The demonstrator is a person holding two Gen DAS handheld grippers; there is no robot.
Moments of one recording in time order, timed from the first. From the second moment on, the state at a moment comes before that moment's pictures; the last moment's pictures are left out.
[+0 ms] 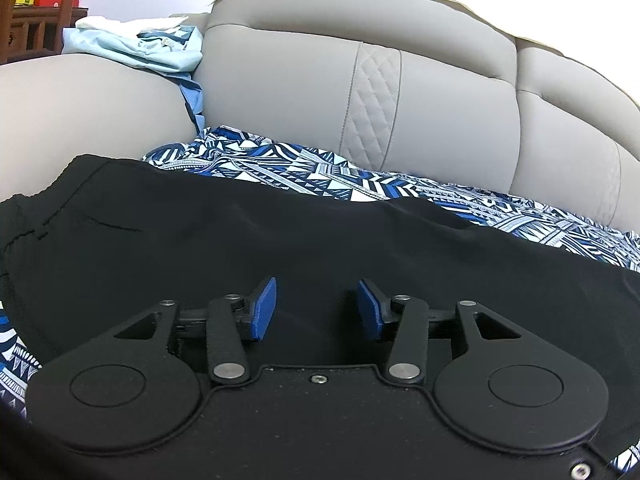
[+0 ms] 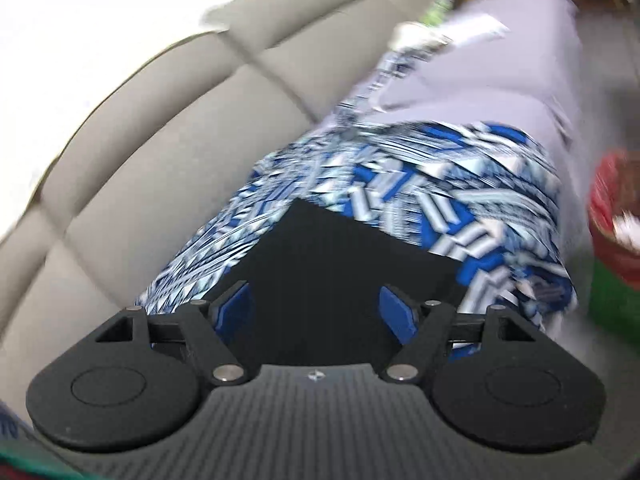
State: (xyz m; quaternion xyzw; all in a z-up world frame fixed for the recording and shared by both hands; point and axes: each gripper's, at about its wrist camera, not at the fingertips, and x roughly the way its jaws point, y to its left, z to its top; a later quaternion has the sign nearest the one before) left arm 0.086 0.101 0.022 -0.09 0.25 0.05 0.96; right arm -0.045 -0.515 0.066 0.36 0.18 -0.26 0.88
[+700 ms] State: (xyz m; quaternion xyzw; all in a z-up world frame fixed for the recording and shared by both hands) left arm 0.078 0.110 0.018 -0.13 0.23 0.05 0.96; right arm -0.056 -0.547 0.025 0.47 0.18 -0.23 0.83
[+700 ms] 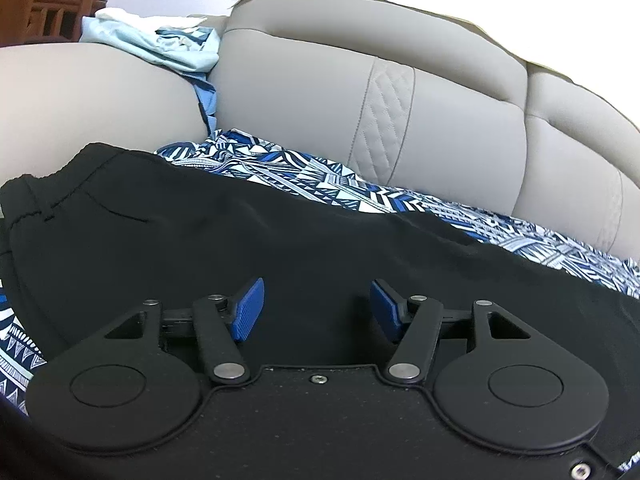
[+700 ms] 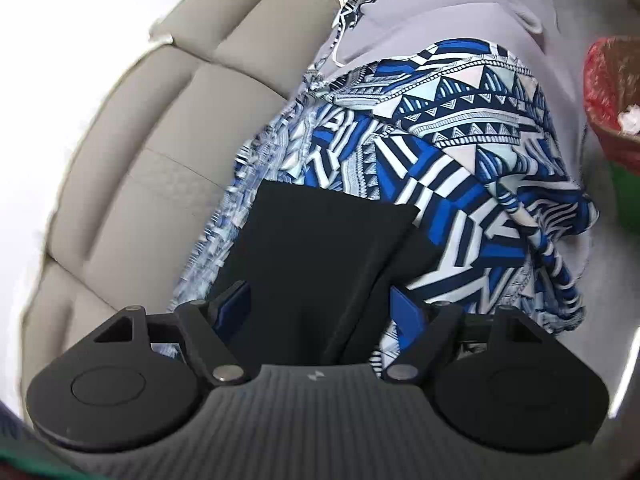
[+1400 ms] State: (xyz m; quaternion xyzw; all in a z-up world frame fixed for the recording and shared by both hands) left arm 0.069 0.139 0.019 -0.19 0.21 0.11 0.95; right arm -0.011 -0.538 0.033 0.37 0.21 -0.27 0.87
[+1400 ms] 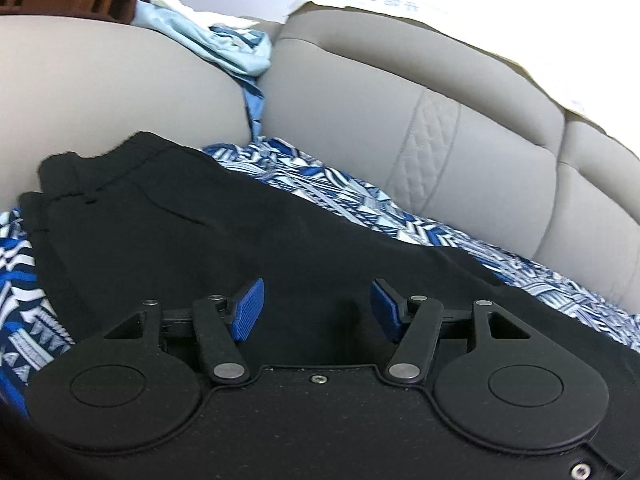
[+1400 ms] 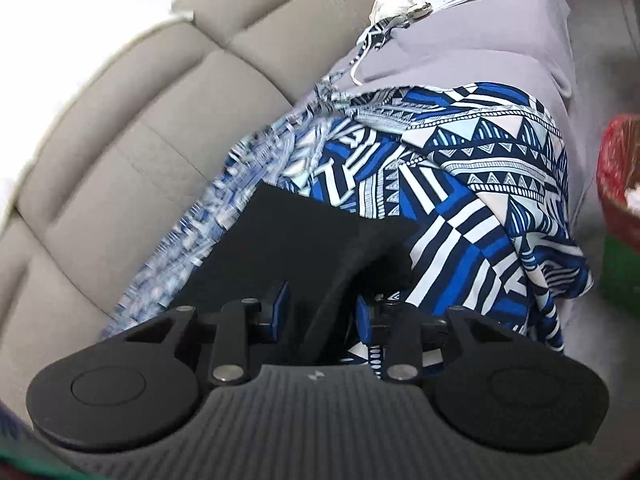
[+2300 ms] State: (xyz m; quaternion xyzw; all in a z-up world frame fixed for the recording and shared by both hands) left arm 0.044 0.203 0.027 -0.25 0.22 0.14 0.93; right arm 0.093 -0.055 0.048 -0.09 0.34 0.22 0.91
